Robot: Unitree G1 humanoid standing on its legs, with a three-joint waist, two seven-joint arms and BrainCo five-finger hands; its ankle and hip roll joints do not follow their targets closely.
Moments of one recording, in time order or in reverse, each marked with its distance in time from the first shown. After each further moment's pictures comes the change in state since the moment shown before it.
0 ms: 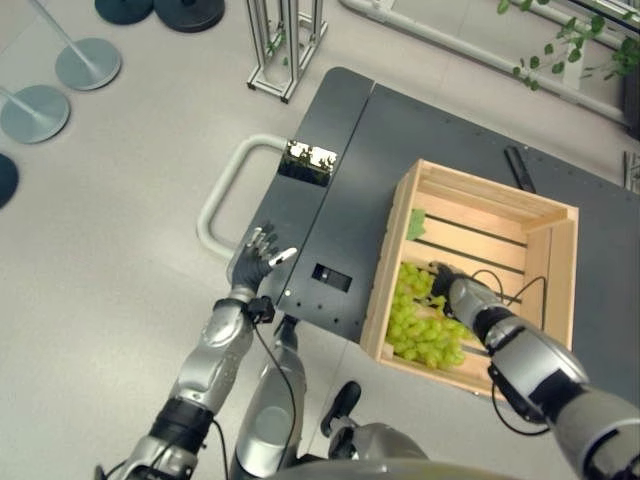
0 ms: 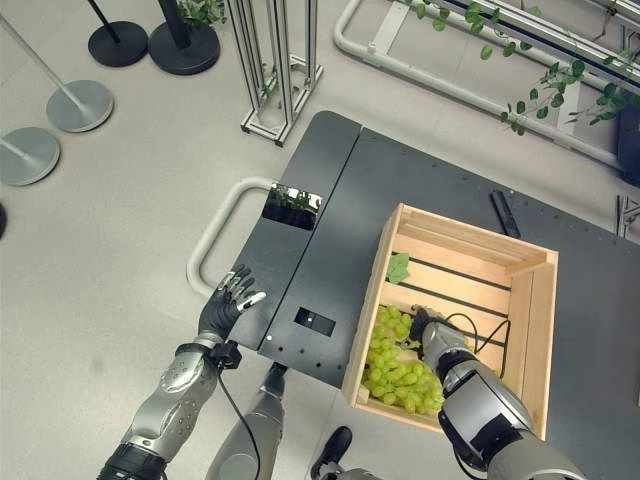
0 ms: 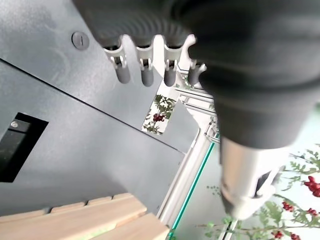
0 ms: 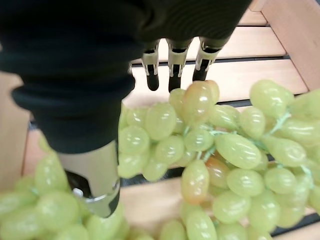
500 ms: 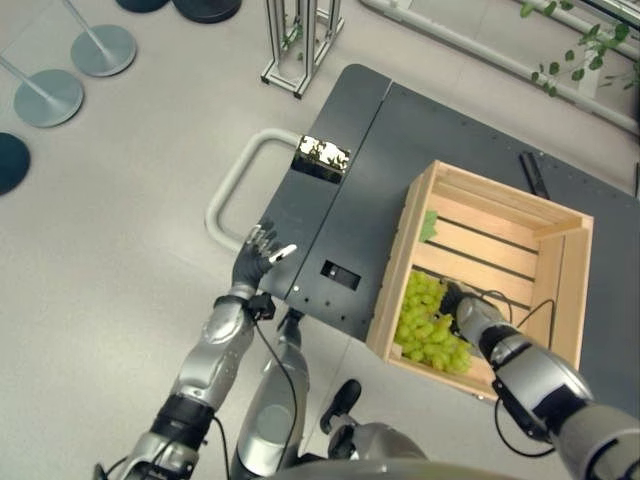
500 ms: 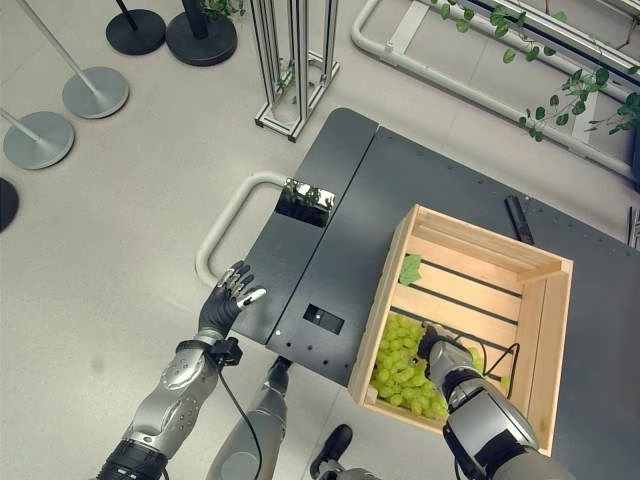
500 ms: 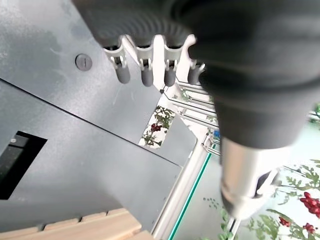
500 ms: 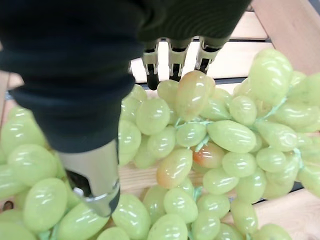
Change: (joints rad) left arm 0.000 -0.002 -0.009 0.002 -0.001 0.000 0.033; right arm 0.084 0.005 -0.087 -0.027 0.034 0.007 -0.092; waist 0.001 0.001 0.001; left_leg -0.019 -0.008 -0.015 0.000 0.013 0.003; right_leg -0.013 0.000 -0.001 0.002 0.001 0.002
